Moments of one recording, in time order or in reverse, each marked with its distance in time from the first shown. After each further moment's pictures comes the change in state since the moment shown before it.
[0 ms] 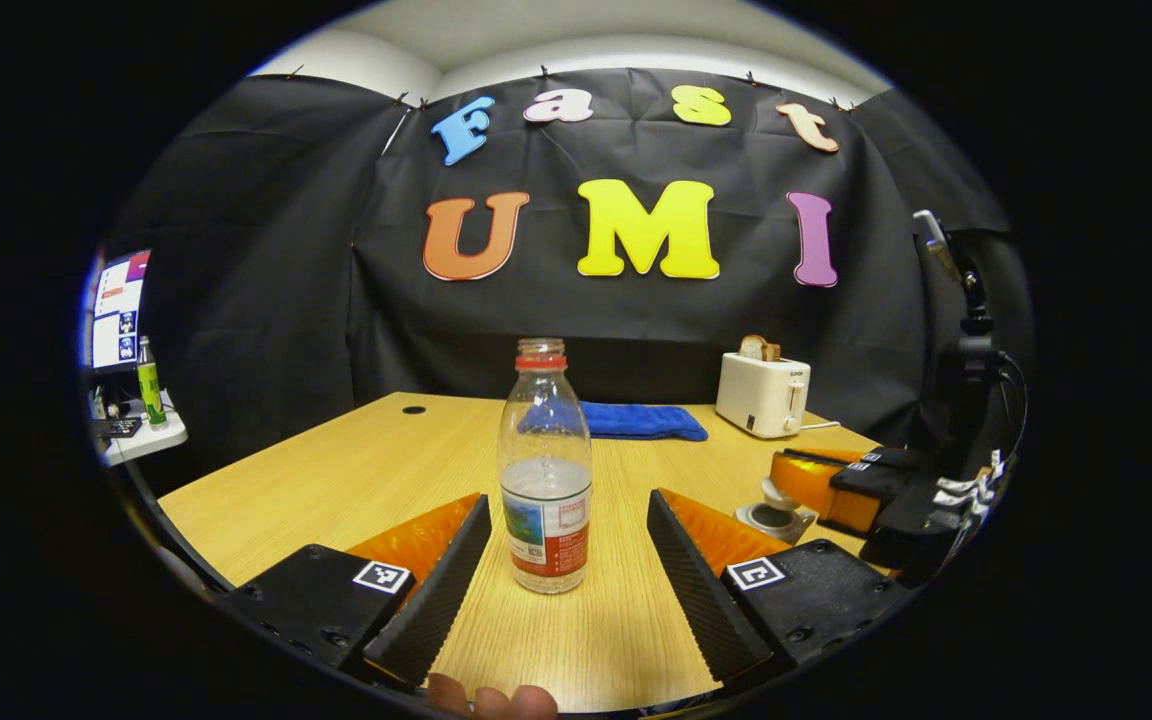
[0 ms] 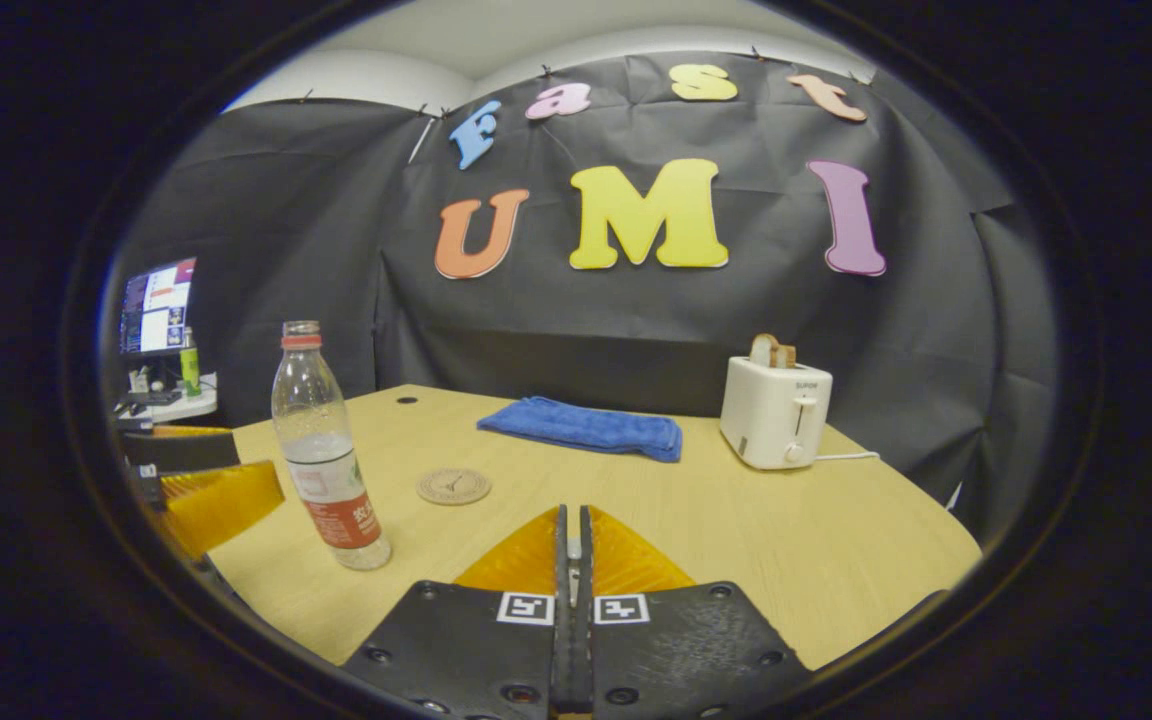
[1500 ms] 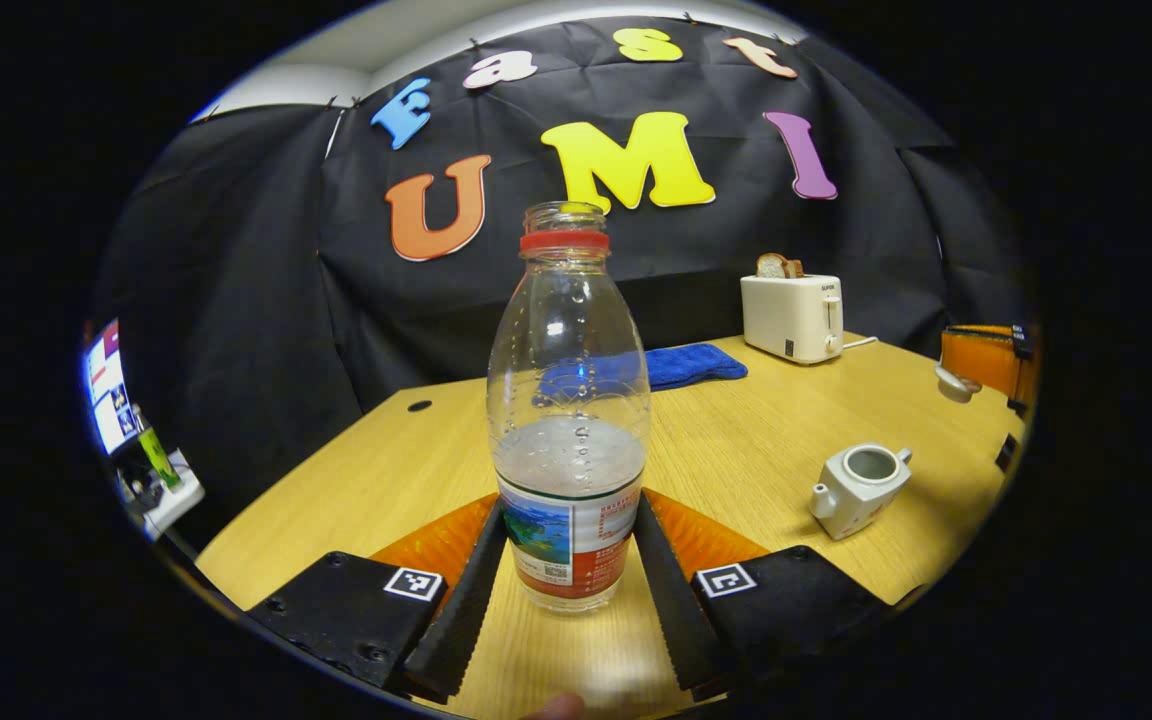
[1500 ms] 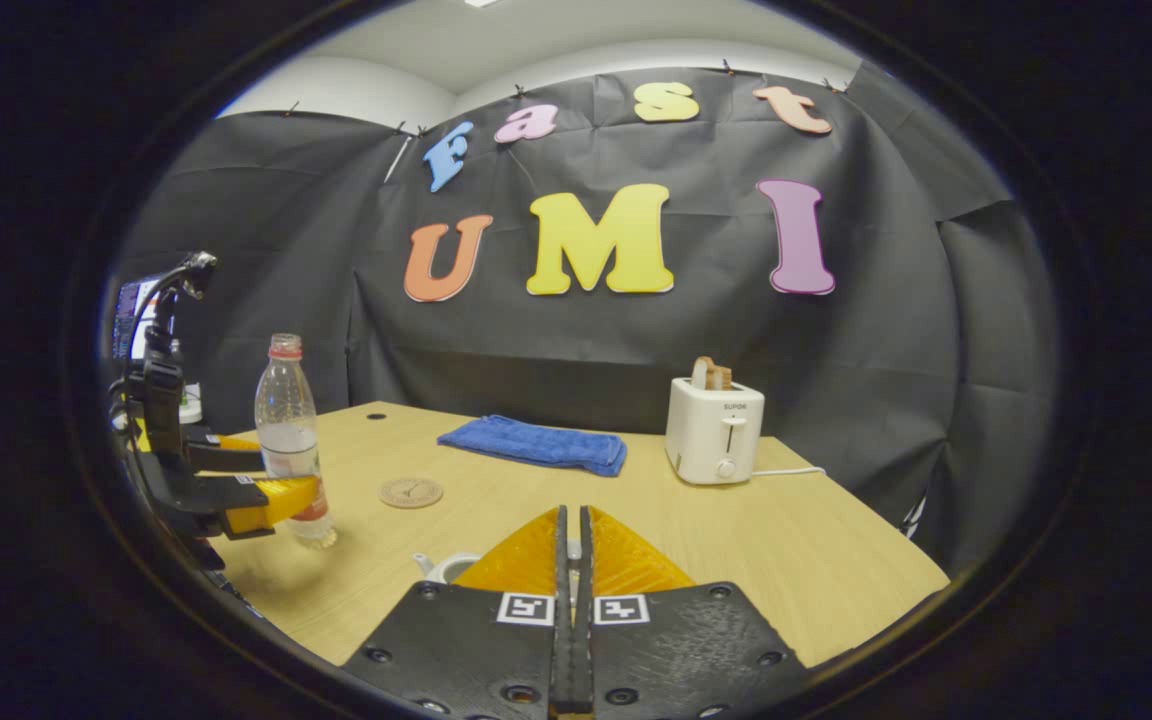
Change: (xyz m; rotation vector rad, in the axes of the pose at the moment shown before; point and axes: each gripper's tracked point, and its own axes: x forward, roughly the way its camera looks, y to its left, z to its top) left arm 0.057 0.024 -0.009 0.287 0.105 0.045; right arm -0.041 -0.067 0.011 0.018 -0.052 -0.074
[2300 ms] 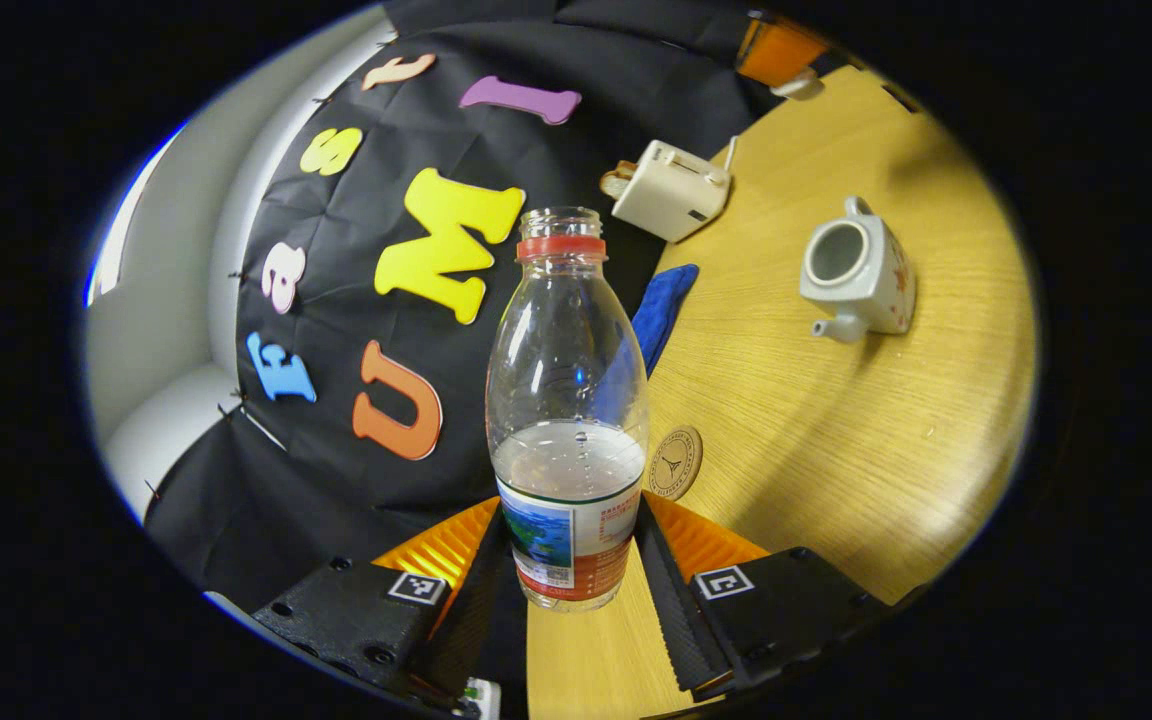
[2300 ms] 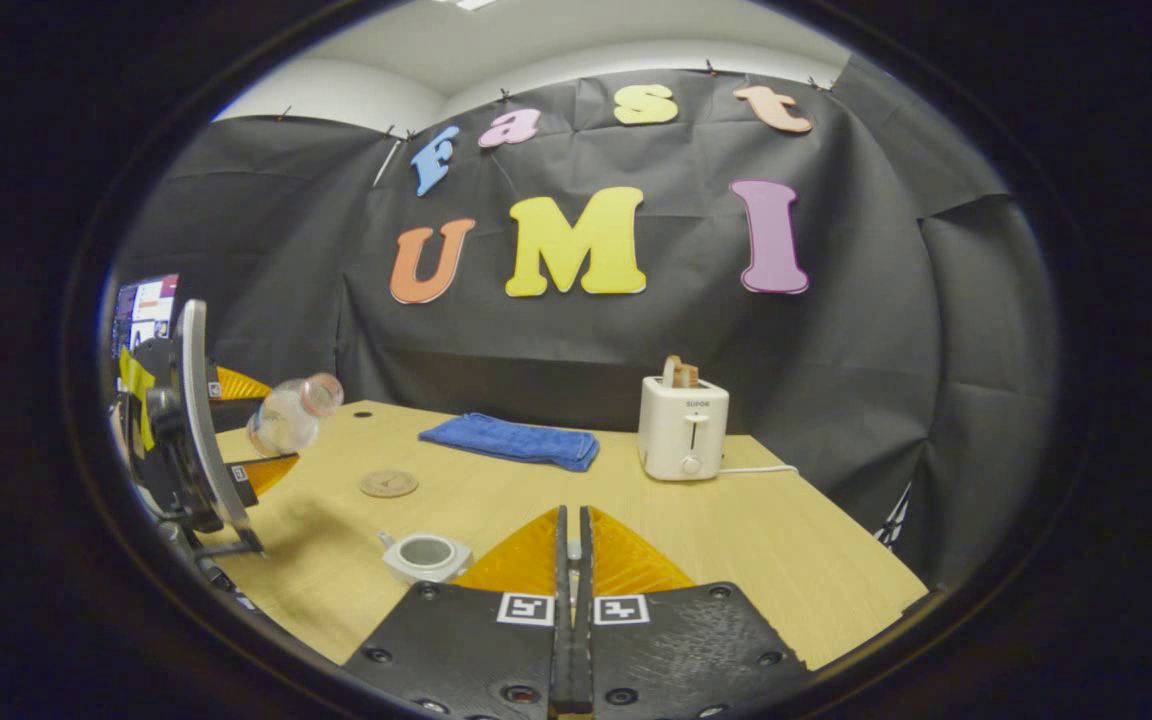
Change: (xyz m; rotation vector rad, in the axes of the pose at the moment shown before) left arm 0.000 -0.008 0.029 0.989 -0.073 0.084; right arm -0.020 -0.041 -0.004 0.012 -0.004 -0.019
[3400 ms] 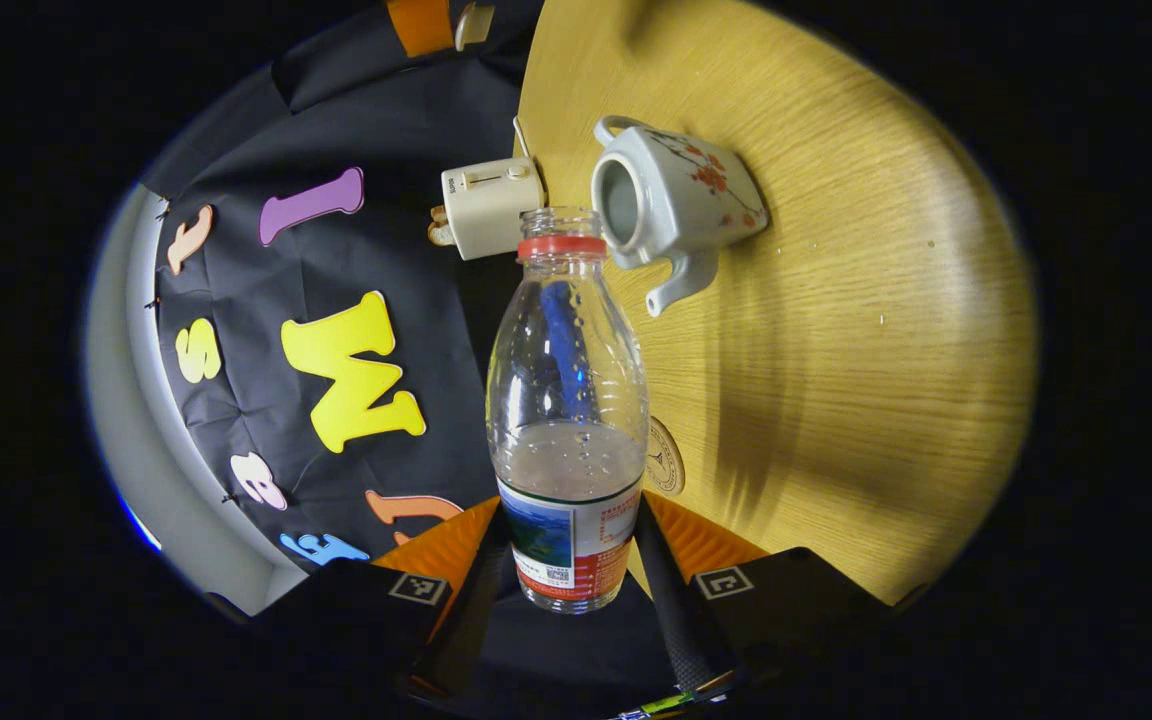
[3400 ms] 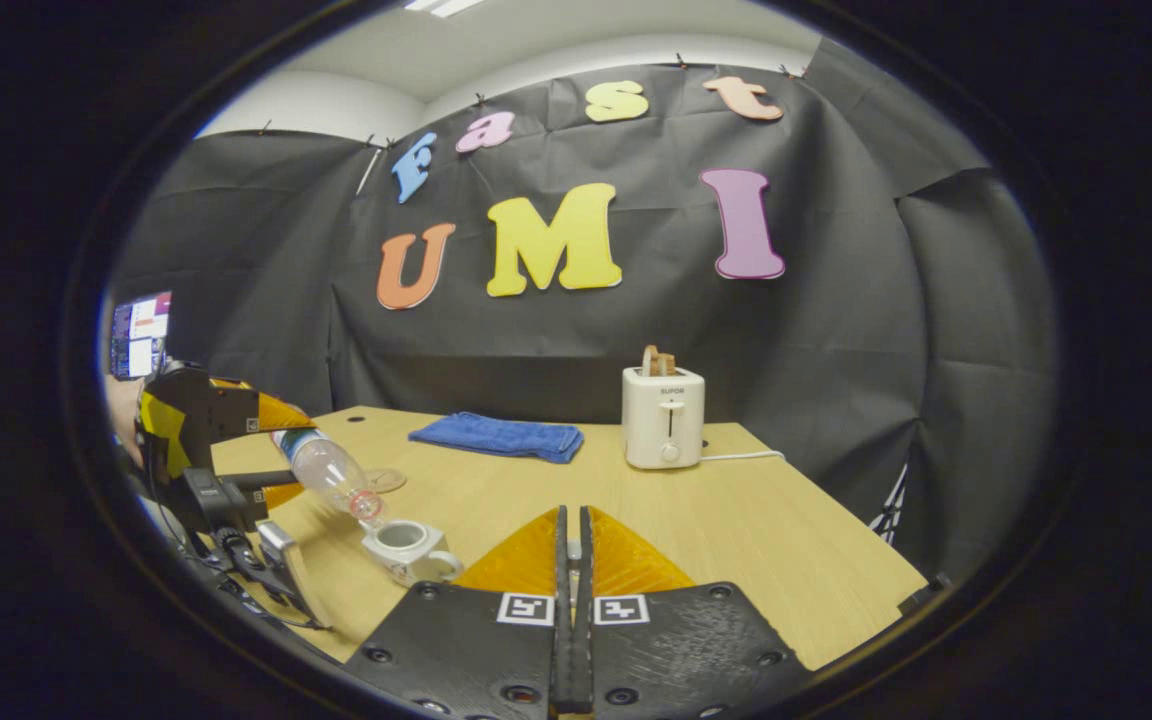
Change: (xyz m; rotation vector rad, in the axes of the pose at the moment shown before) left arm 0.015 -0.027 0.031 0.588 -0.019 -0.083; right arm -0.012 -0.031 -0.012 0.048 0.006 -0.010
